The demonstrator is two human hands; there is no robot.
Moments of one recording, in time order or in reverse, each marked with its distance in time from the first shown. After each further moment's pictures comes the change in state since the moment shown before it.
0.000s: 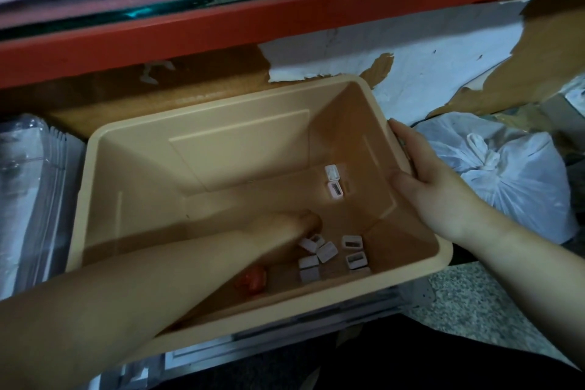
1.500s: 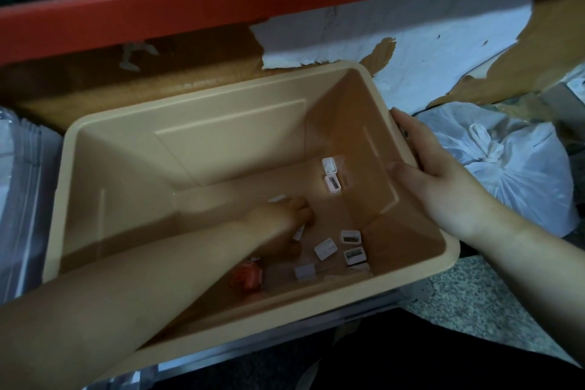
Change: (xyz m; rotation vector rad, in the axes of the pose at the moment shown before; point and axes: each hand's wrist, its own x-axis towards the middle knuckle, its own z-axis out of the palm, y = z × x) left_hand 0.011 -0.011 0.002 0.020 0.048 0.067; right_hand 0.003 0.006 0.001 0.110 0.005 -0.019
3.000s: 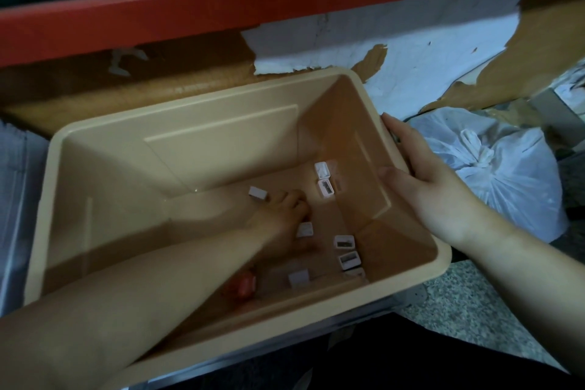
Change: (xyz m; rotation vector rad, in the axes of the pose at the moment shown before) left_hand 0.012 0.005 0.013 0.019 0.232 -0.093; right_hand 0.001 0.001 0.000 0.006 -0.004 -0.004
